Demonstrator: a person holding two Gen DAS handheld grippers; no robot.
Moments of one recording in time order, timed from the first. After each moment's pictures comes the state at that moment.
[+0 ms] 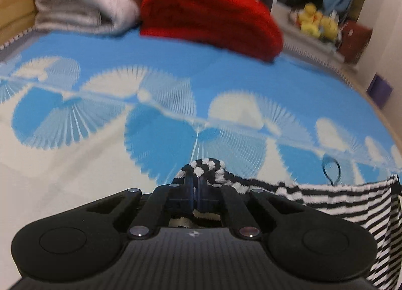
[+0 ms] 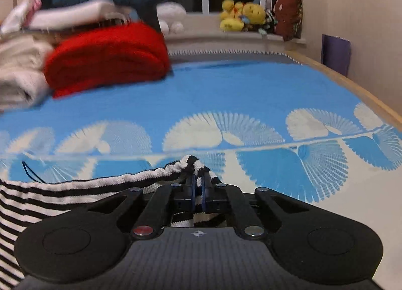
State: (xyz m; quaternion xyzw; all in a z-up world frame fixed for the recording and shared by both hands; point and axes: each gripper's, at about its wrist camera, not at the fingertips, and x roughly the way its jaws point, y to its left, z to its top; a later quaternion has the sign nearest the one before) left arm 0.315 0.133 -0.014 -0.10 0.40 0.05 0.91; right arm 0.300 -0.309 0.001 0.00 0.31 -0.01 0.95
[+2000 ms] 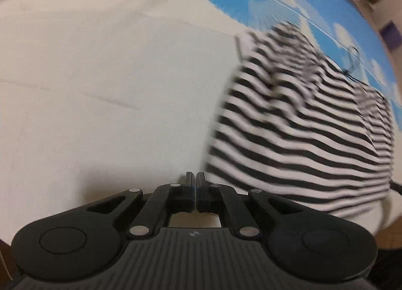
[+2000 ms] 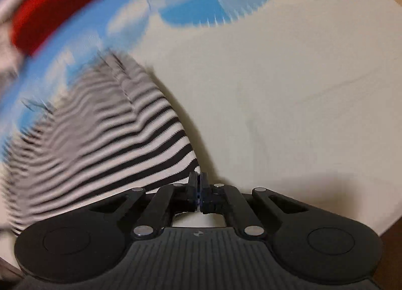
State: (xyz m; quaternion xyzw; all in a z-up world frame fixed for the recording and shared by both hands) left arm 0.159 0.221 -0.025 -0.14 0.60 0.03 0.79; right arm 0.178 -0.442 -0.030 0.15 0.56 -0.03 0.82
